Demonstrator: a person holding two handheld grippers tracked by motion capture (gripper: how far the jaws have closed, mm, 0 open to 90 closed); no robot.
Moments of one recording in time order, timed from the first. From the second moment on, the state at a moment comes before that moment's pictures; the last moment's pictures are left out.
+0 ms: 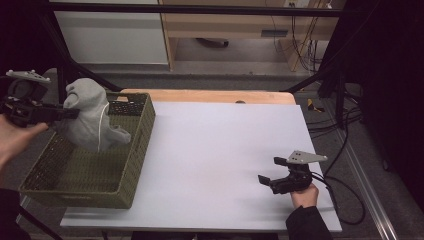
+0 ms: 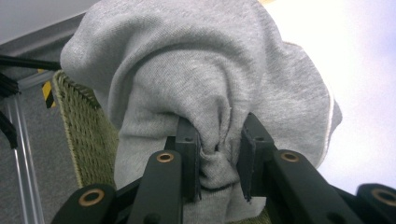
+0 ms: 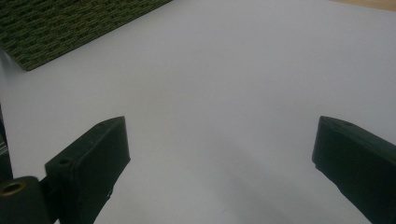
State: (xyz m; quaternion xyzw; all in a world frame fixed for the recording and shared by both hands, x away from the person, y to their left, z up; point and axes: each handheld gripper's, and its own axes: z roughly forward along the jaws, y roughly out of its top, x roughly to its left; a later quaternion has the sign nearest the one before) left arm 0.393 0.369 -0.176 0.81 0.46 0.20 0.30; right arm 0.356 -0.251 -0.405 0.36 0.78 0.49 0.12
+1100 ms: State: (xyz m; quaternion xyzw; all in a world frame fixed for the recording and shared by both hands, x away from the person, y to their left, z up) left arm 0.392 0.334 -0.157 0.83 0.42 0.19 0.32; right arm 0.356 -0.252 -0.405 0.36 0.79 0.49 0.12
